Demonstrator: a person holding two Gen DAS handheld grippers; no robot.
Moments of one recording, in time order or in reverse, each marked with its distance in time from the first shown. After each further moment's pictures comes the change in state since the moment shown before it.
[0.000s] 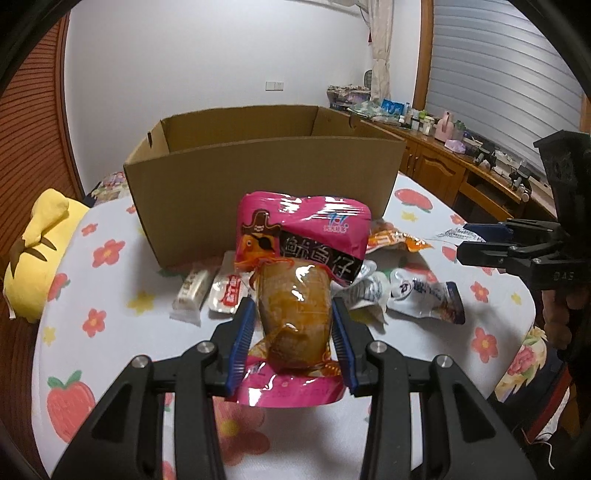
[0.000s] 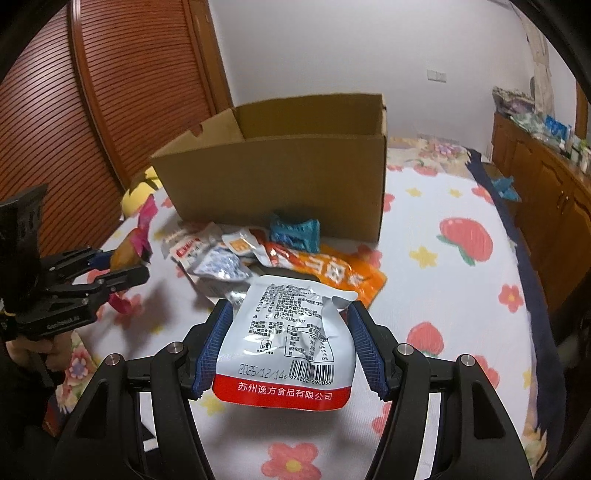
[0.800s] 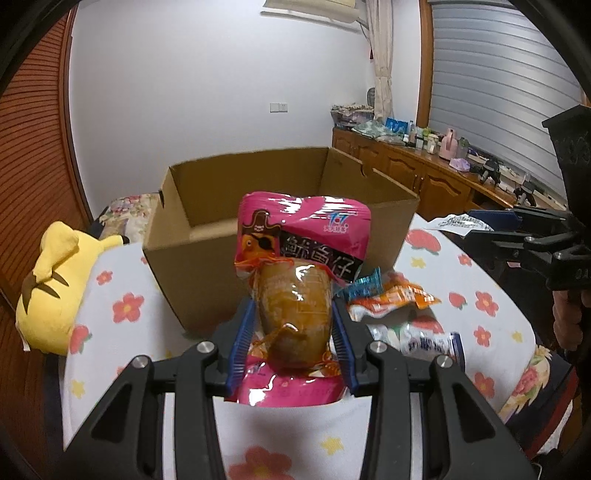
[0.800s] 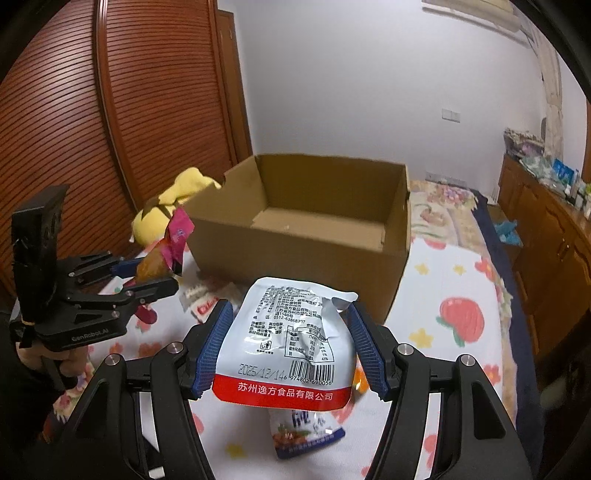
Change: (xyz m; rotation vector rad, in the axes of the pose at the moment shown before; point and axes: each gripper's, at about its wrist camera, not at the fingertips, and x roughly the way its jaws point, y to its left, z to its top) left arm -0.014 0.013 0.058 0.014 -0.076 0.025; right arm -0.022 0.024 0.067 -0.091 -0.094 0.003
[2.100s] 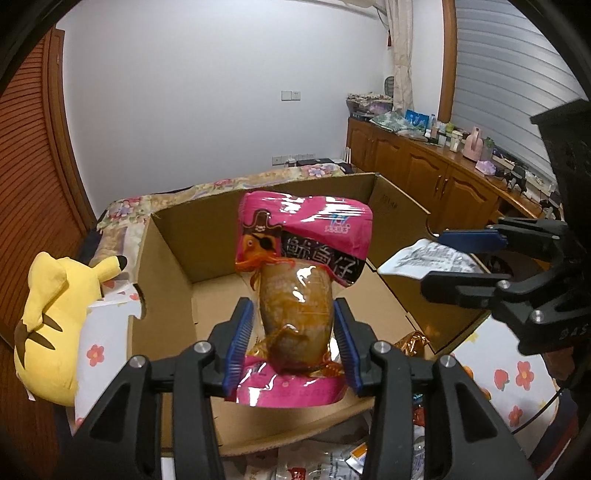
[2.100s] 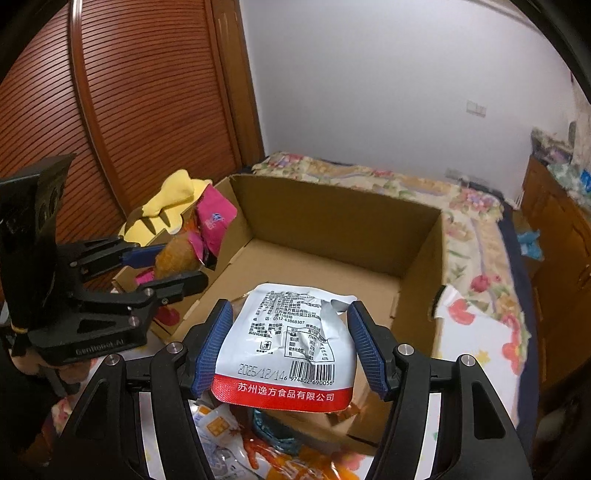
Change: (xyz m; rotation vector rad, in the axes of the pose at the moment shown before) left arm 0.111 0.030 0.106 -0.007 0.076 0.045; right arm 0.109 -0.045 0.096 -0.018 0.093 0.075
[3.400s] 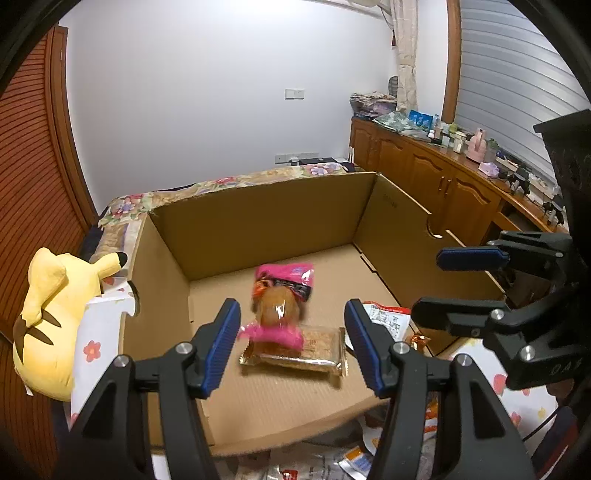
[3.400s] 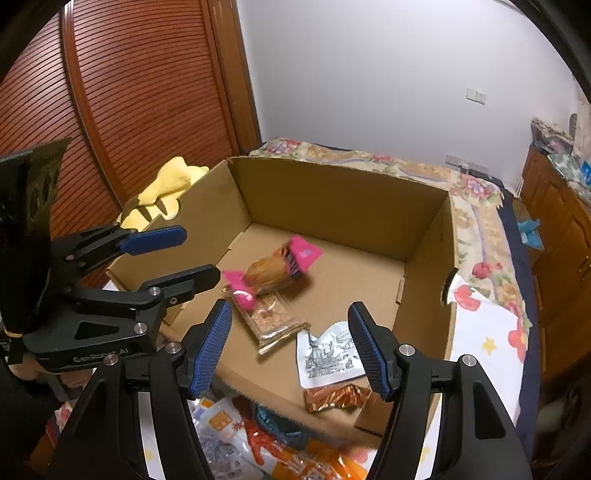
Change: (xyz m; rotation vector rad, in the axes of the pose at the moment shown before) left arm 0.002 -0.003 0.002 -0.016 0.000 0.003; right arm 0.008 0.005 0.000 0.007 0.044 -0.019
